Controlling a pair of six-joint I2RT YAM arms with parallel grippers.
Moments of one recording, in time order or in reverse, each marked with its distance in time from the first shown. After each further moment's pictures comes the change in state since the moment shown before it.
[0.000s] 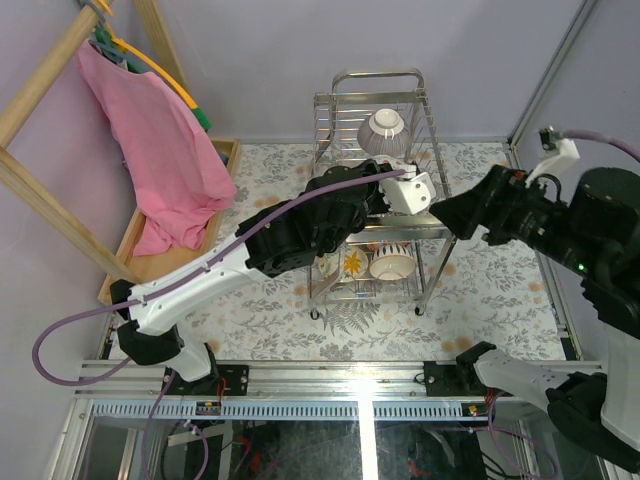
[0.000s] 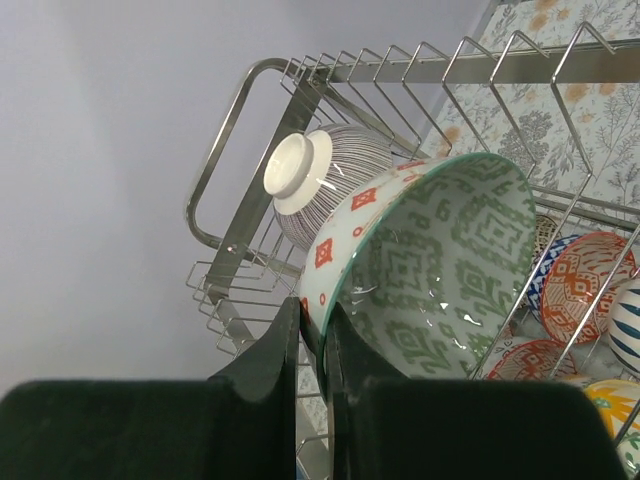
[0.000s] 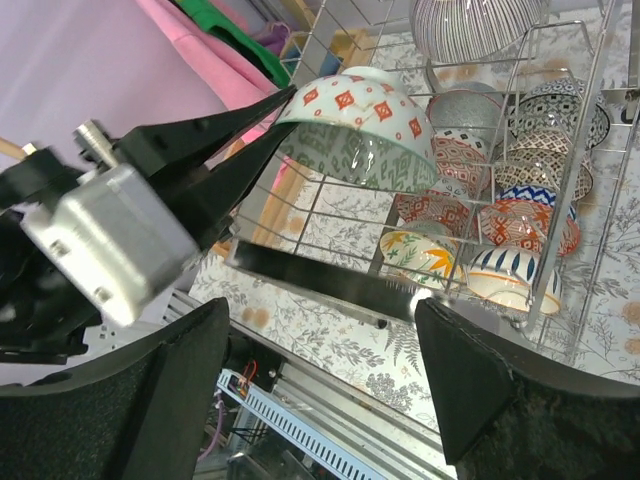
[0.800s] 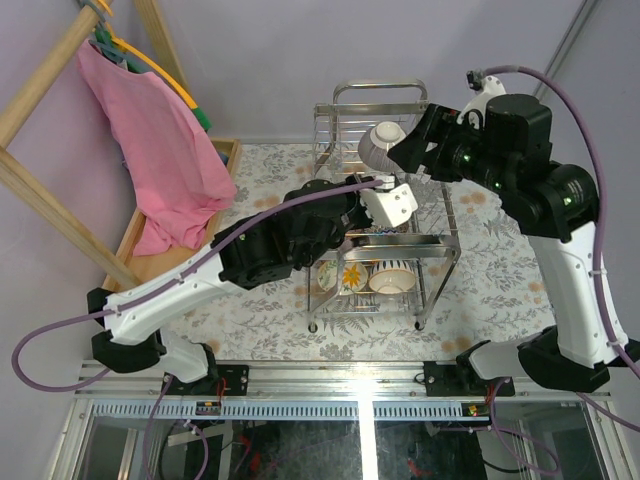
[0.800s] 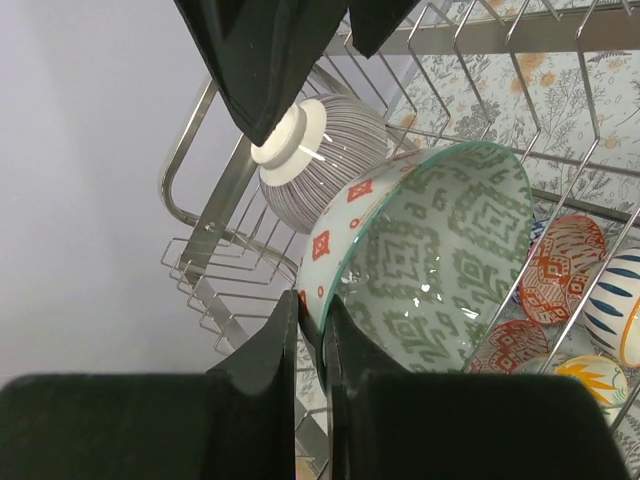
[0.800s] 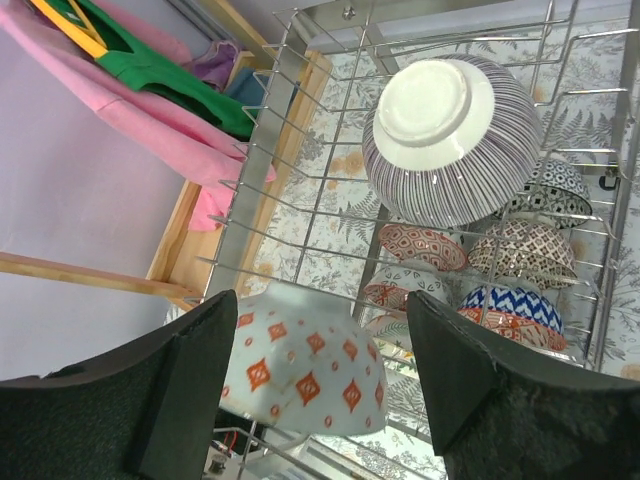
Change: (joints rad) left arm -0.036 -0.098 -0.070 -0.071 0.027 -0.108; right arm 0.000 0.316 0.088 0.158 0.089 -0.004
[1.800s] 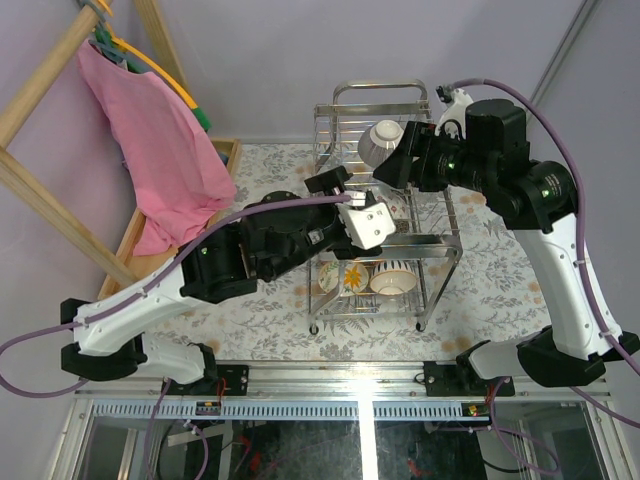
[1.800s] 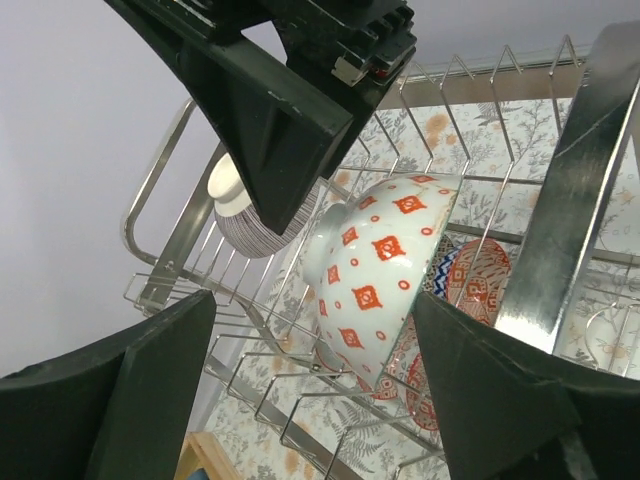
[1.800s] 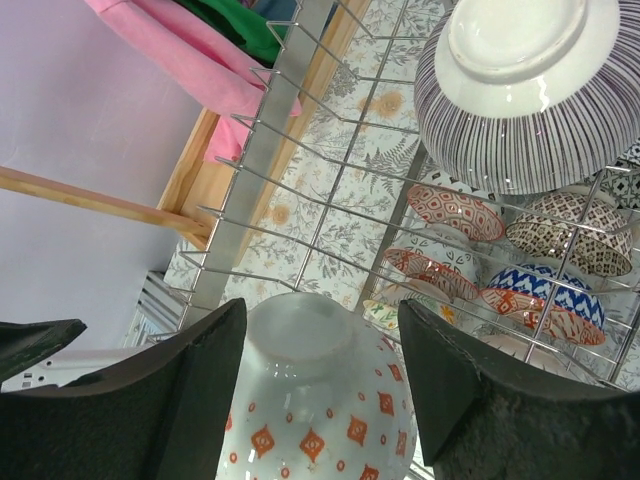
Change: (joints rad) left arm -0.042 -0.136 -0.069 0.007 0.142 -0.040; right arm -0.001 0.020 -0.097 0.012 -0.183 -0.049
